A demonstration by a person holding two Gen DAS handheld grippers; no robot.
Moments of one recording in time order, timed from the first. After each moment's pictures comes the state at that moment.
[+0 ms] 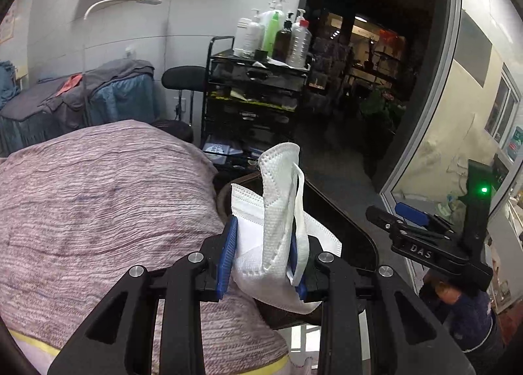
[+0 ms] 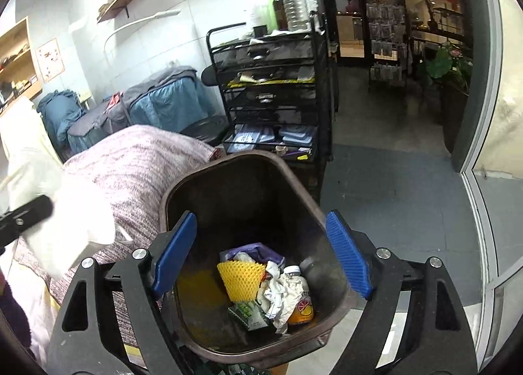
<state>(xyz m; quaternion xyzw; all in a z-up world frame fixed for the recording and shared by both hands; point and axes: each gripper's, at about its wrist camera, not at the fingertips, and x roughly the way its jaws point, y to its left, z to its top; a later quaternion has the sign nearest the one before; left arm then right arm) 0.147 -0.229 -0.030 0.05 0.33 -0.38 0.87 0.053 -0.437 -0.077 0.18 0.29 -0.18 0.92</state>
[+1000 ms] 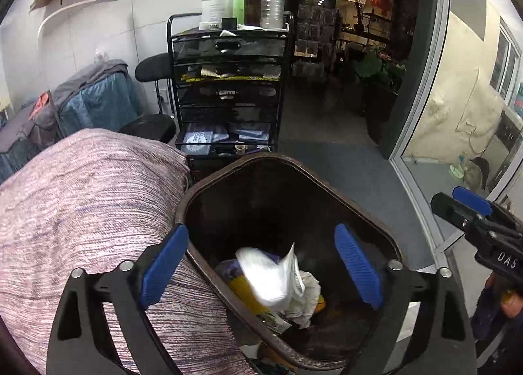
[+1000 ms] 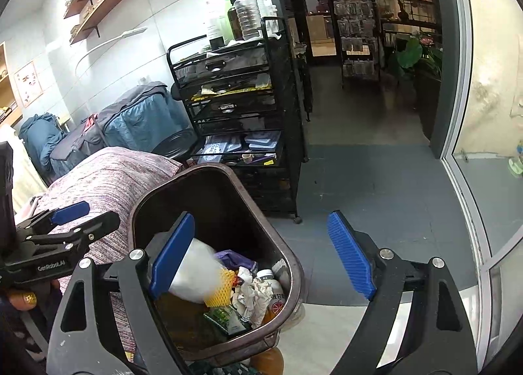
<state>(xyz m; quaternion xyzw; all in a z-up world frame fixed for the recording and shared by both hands) 0.164 -0.315 -0.069 0.14 0.34 -0.38 0.85 0.026 -0.482 -0.077 0.21 0.28 -0.23 0.91</state>
